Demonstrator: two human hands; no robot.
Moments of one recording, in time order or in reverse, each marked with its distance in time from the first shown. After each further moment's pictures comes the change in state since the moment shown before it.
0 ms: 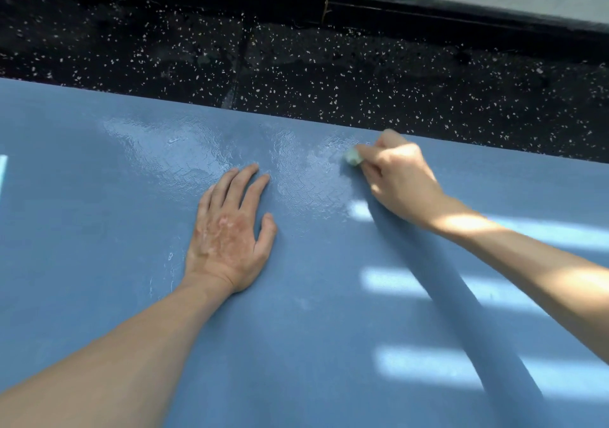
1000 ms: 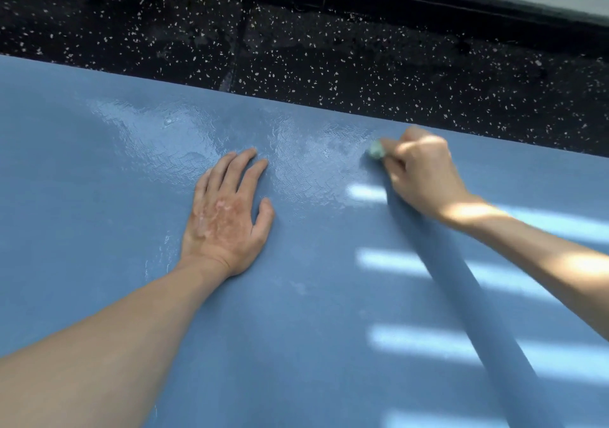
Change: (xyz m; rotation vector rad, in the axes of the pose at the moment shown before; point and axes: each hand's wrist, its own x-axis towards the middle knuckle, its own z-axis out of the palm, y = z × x) left_hand 0.000 0.000 0.000 -0.002 0.018 0.008; right_hand -0.018 0.012 -0.017 -0.110 0.001 0.043
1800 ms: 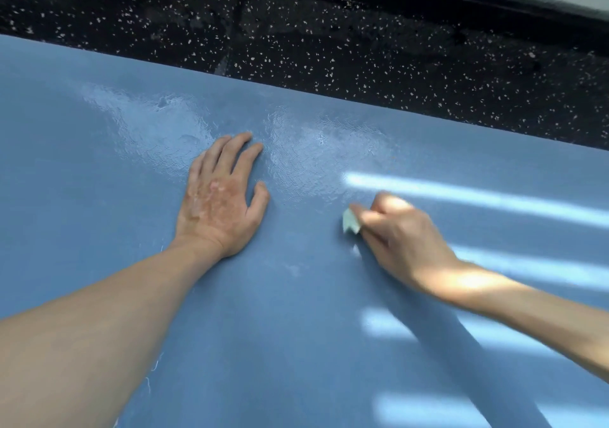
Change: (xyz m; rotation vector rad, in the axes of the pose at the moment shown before) left_hand -0.001 -0.001 0.001 -0.013 0.013 0.015; right_hand -0.088 -0.042 0.009 0.028 -0.200 -0.128
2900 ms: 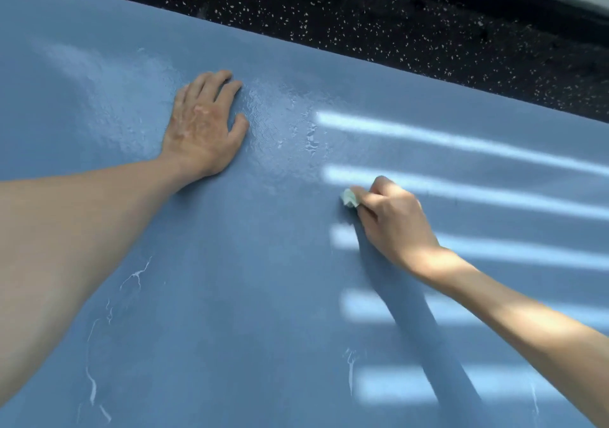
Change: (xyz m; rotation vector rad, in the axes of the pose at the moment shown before) left_hand -0.001 0.000 -0.001 0.020 0.022 0.084; right_hand -0.081 -0.016 0.014 -0.063 0.079 0.207
